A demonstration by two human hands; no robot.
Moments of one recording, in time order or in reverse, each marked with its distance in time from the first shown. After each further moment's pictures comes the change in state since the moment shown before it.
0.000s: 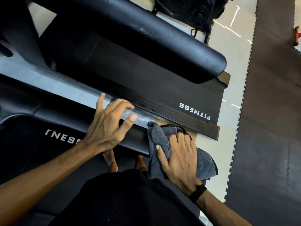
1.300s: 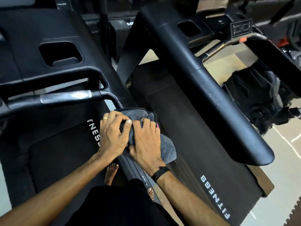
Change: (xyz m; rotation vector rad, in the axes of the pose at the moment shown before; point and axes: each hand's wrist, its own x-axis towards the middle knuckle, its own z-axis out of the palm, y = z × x) left_hand -0.092 -0.007 -0.015 0.118 0.834 -0.667; right_hand 0.076 -0.159 0.002 0.091 0.020 -0.806
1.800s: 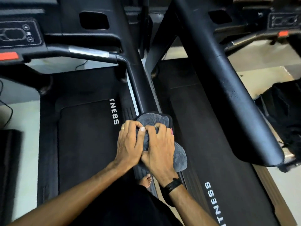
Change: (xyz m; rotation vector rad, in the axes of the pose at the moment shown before) left_hand -0.169 0.088 0.062 -0.064 0.115 -0.239; right_hand -0.143 0.084 -0.006 0.208 0.070 -0.145
